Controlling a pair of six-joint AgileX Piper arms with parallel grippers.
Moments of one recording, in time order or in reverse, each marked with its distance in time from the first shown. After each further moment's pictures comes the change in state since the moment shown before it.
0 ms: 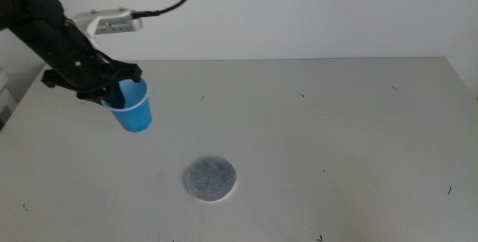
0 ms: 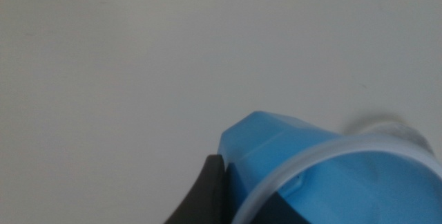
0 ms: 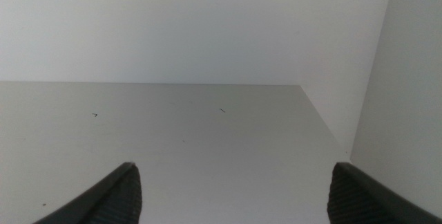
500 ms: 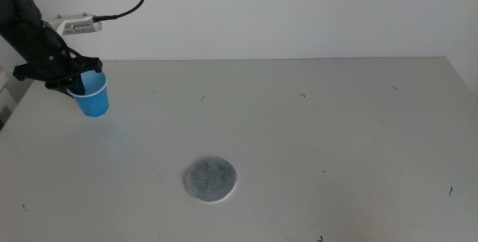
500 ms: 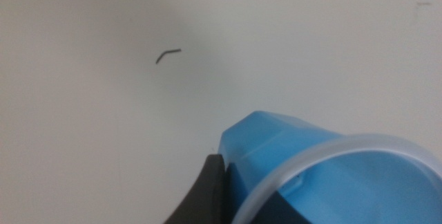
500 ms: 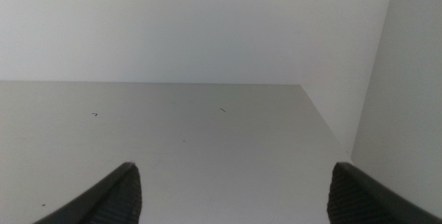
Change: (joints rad) left arm 0.189 0.362 -0.356 0.080 0.002 0.020; right arm 0.000 0.000 0.000 0.000 0.000 0.000
